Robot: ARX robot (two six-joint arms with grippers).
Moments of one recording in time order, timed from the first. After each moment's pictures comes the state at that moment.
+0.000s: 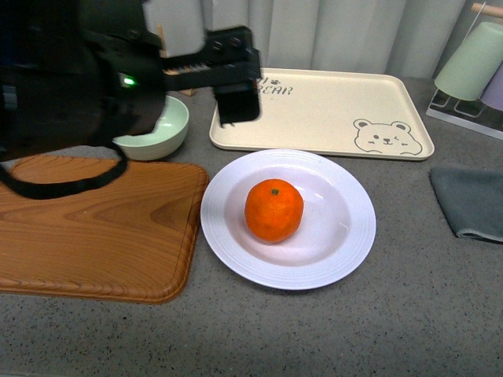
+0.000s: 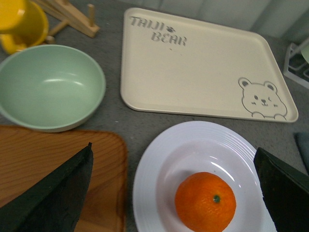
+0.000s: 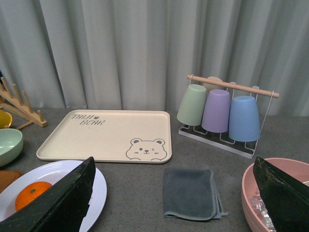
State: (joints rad) left arm -0.47 1.73 0.72 0.59 -0.22 -0.35; right arm 0.00 0.00 0.01 0.00 0.00 -0.01
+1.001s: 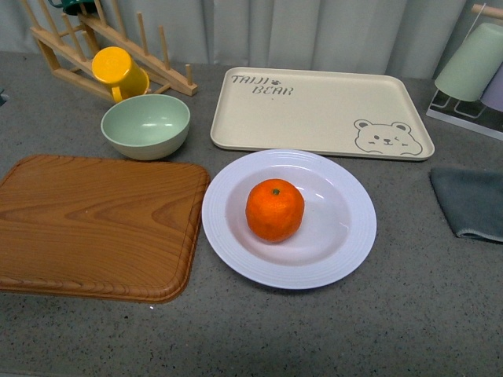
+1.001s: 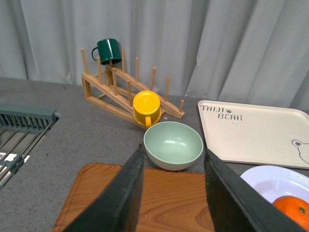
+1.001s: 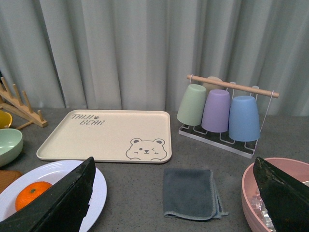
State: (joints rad) left arm -0.19 1.04 0.07 0.96 -0.19 -0.02; right arm 0.00 0.00 0.01 0.00 0.00 -0.01
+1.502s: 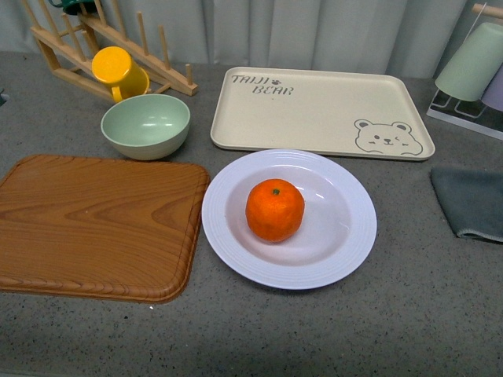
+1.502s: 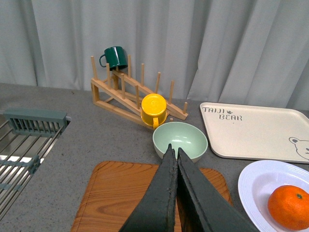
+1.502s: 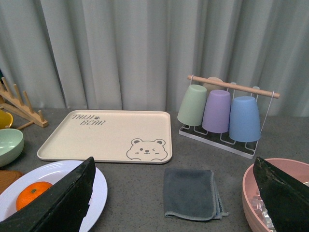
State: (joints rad) left arm 0.00 0.55 0.02 0.54 0.00 -0.01; right arm 0.00 0.00 0.01 0.00 0.00 -0.01
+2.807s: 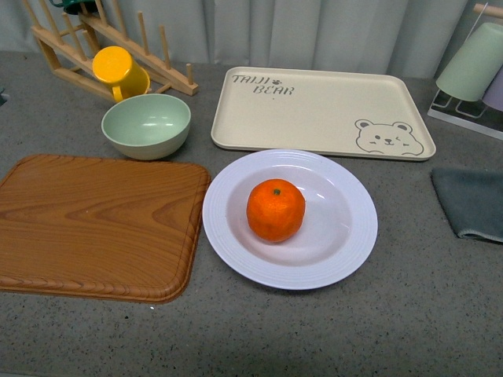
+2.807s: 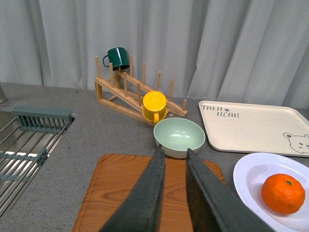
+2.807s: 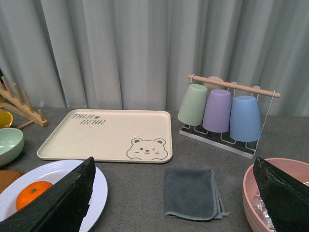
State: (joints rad) left arm 0.00 0.01 0.02 0.00 0.00 -0.01; right arm 0.00 0.00 0.01 0.00 0.00 -0.01
